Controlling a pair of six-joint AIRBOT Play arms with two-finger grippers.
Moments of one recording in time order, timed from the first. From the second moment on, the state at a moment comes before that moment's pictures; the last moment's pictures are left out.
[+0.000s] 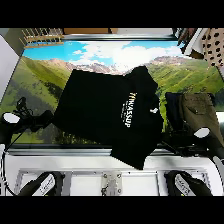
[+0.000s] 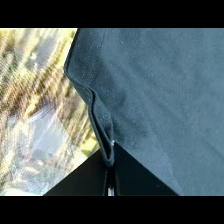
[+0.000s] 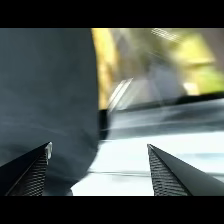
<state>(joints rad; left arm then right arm) 0.38 -1.06 0.67 1.10 -0.91 -1.52 -0.31 -0.98 0.38 -1.01 1.11 1.42</state>
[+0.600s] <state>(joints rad) 0.38 -1.06 0.67 1.10 -0.91 -1.51 -0.10 -1.05 0.39 -0.89 0.96 1.37</state>
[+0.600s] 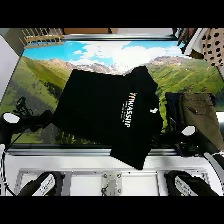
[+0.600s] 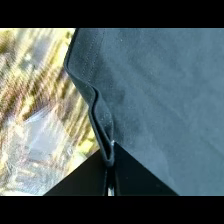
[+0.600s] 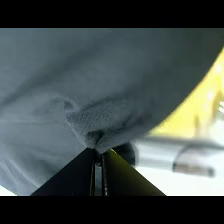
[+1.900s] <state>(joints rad) 0.38 -0.57 1.64 1.10 -1.00 -1.55 -0.10 -0.64 1.60 -1.01 0.97 1.48</state>
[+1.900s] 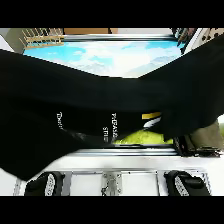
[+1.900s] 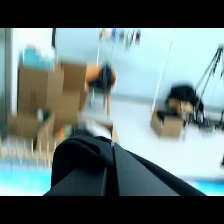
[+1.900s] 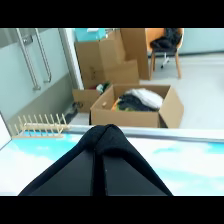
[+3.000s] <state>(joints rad) 0.25 -1.66 1.55 1.08 -0.92 -1.57 0.02 -1.66 1.61 -1.21 0.91 1.55</state>
